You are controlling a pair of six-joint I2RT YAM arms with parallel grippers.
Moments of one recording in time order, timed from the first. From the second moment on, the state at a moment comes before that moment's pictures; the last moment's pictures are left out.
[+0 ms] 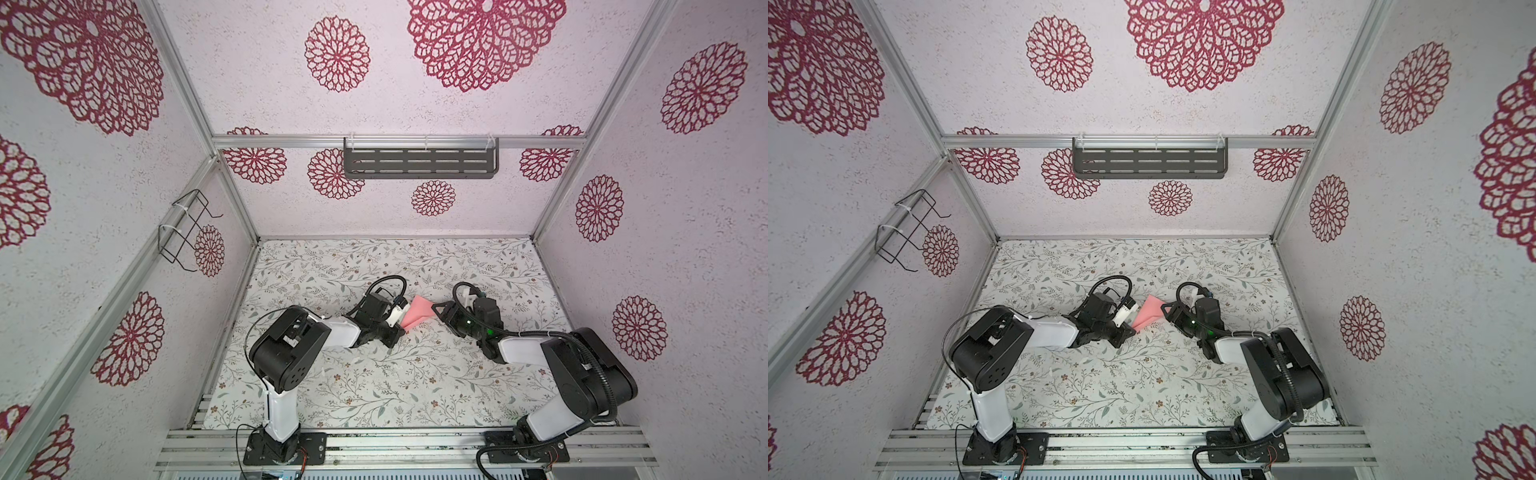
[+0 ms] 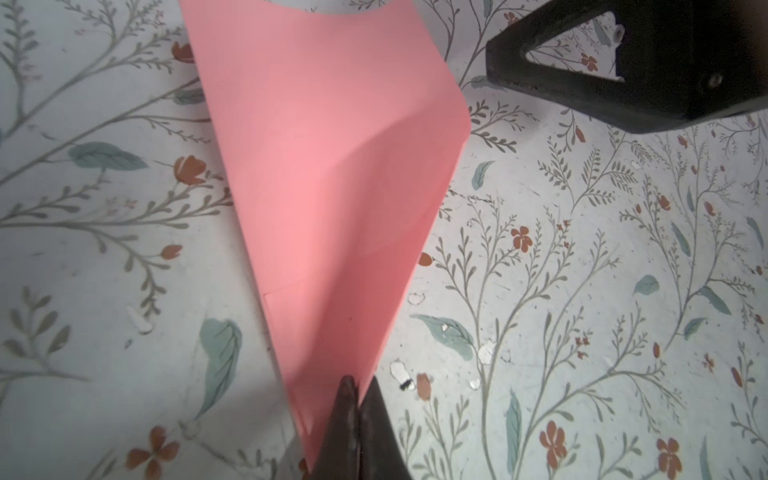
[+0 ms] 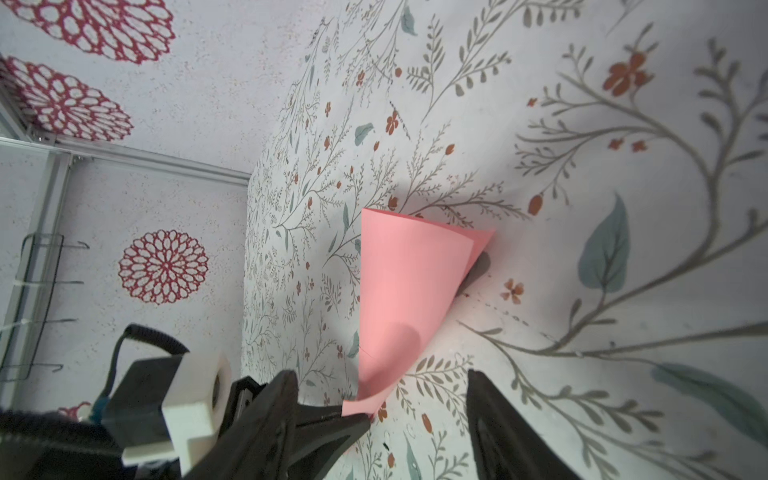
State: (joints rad) left arm -0.63 1.91 0.91 0.15 0.37 -0.02; right arm 0.39 1.58 0.51 0.59 -0.33 0.98
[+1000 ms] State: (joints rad) left arm -0.58 2.00 1.01 0.09 0.54 -0.23; right arm 0.53 1.91 0.55 1.07 -0.51 0.95
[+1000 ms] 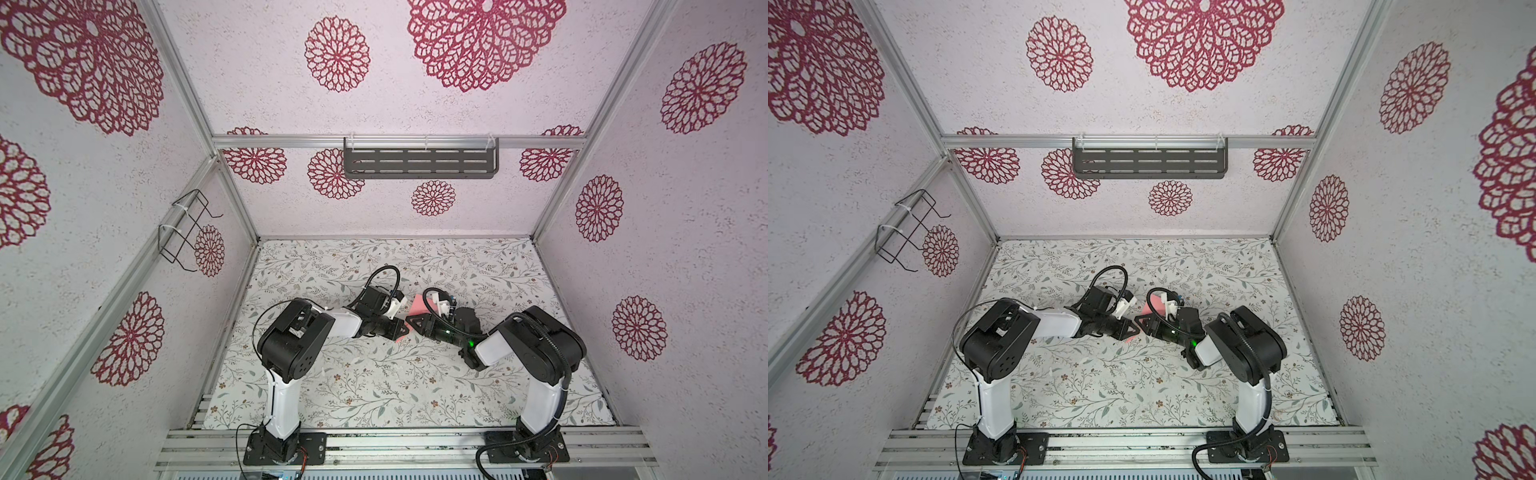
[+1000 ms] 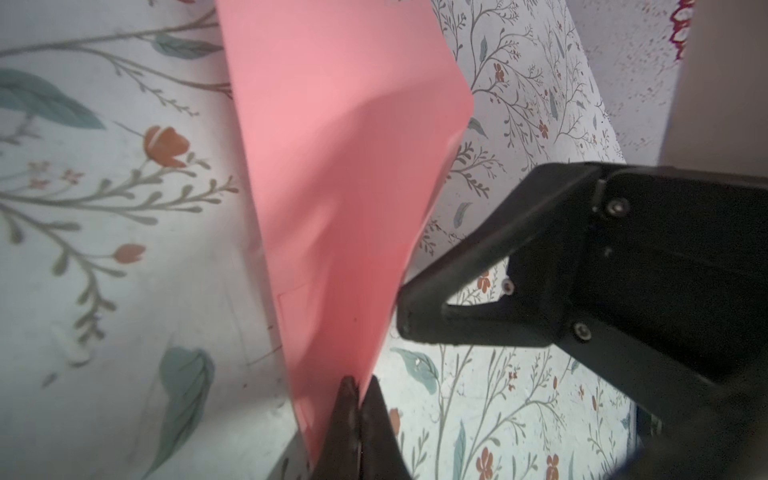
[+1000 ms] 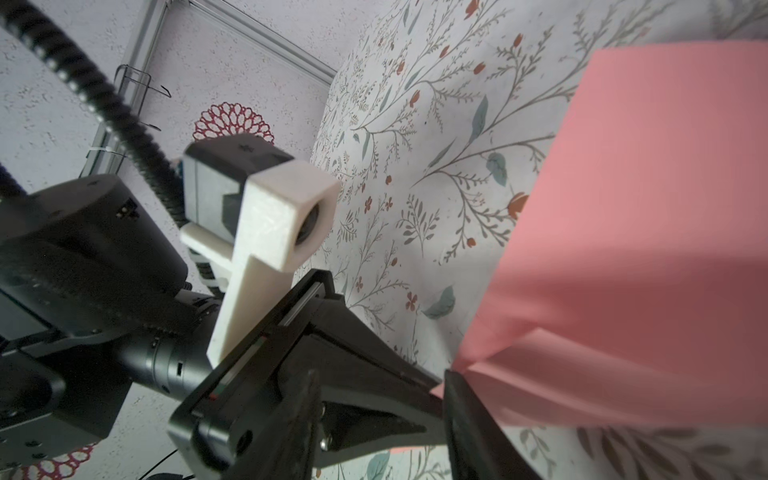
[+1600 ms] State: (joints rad) left arm -0.58 2.00 1.01 0.08 0.54 -0.25; right arm 0.49 2.05 0.65 1.16 -0.62 1.02
